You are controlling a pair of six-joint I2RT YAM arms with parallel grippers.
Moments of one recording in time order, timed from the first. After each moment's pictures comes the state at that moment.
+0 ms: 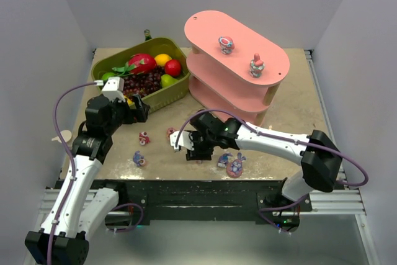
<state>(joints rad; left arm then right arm) -0.14 0.77 0.78 -0.38 0.12 -0.26 1.03 1.55 1.11 -0.54 -0.23 -0.63</state>
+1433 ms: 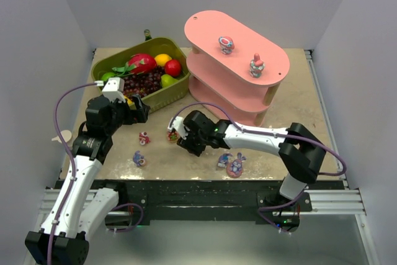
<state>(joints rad) -0.14 0.77 0.77 -0.38 0.12 -0.26 1.02 1.68 1.08 -0.35 -0.08 -0.23</state>
